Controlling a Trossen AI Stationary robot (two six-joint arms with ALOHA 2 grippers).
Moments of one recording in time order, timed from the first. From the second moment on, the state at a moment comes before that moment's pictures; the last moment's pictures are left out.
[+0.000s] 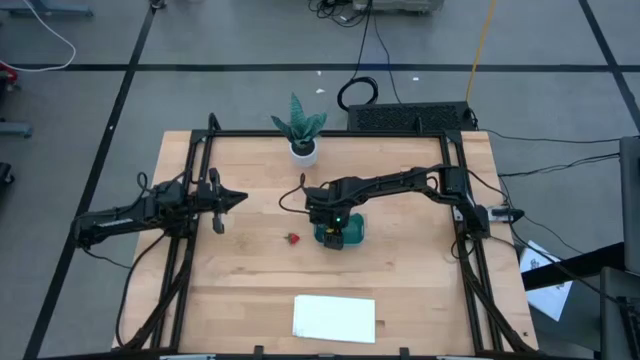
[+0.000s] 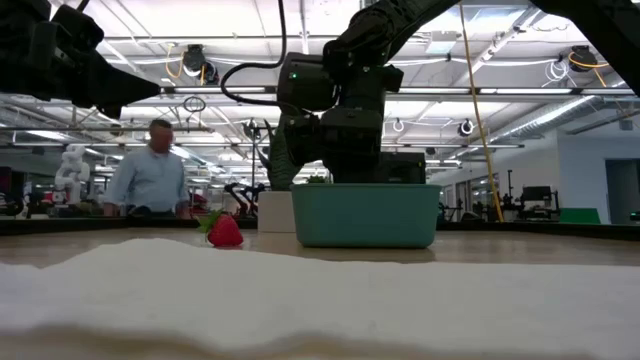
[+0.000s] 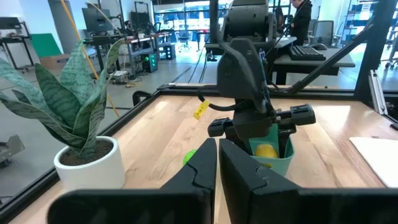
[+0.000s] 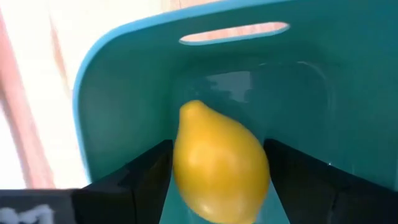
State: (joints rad) left arm 0.17 0.01 0.11 -0.13 0.00 0.04; right arm -0.08 2.15 1.56 -0.82 -0.28 0.08
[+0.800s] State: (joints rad) left arm 0.17 0.01 0.11 -0.13 0.00 0.04; right arm -0.05 2.15 1.61 -0.90 -0.16 0.09
